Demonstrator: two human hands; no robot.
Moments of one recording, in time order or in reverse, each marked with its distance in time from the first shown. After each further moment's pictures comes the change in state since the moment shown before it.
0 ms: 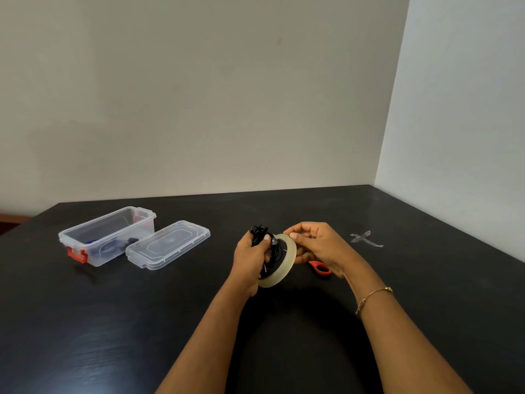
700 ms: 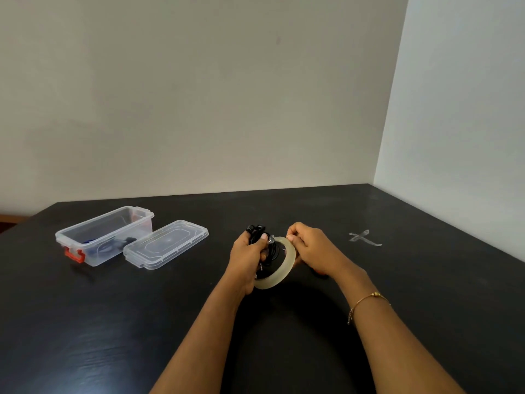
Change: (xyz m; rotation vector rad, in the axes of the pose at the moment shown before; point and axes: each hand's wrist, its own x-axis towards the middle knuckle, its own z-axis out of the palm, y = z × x) left_hand 0.005 0.000 -0.003 -0.045 -0.033 -0.005; right_hand 0.004 0.006 0.009 -0.468 0.039 -0.121
